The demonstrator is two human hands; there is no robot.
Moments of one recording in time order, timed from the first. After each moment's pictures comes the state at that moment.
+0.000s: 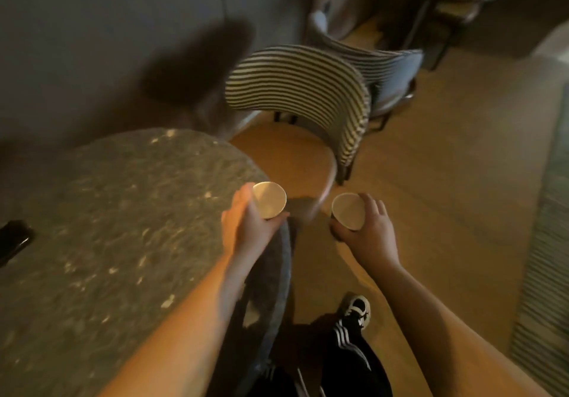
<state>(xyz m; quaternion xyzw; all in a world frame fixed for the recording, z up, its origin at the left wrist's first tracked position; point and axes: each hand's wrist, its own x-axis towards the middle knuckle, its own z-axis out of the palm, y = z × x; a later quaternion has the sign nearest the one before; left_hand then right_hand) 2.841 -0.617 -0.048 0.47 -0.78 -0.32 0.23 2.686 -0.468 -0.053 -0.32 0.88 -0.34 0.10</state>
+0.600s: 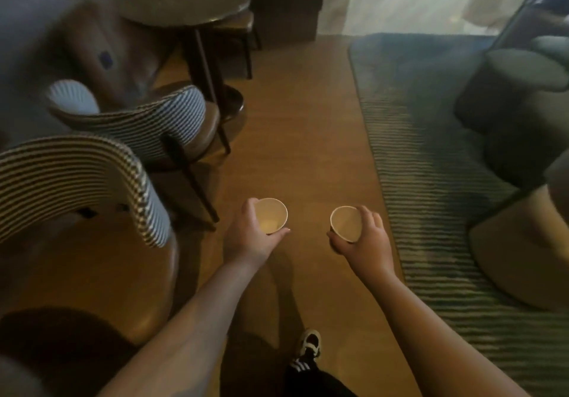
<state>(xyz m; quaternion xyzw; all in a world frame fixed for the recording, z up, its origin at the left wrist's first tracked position) 2.439 -0.416 -0.053 0.20 -0.92 -0.33 0.11 2.398 -0.201 -0.064 -0.02 0.94 -0.34 -0.02</state>
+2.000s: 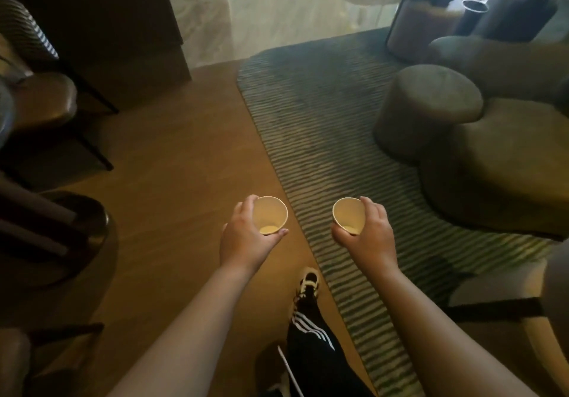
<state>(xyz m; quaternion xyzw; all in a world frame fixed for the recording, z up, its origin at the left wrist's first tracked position) 1.546 -0.258 -0.065 0.00 -0.93 -0.37 0.04 1.587 -0.044 -0.039 0.19 0.92 -0.33 -0.05</state>
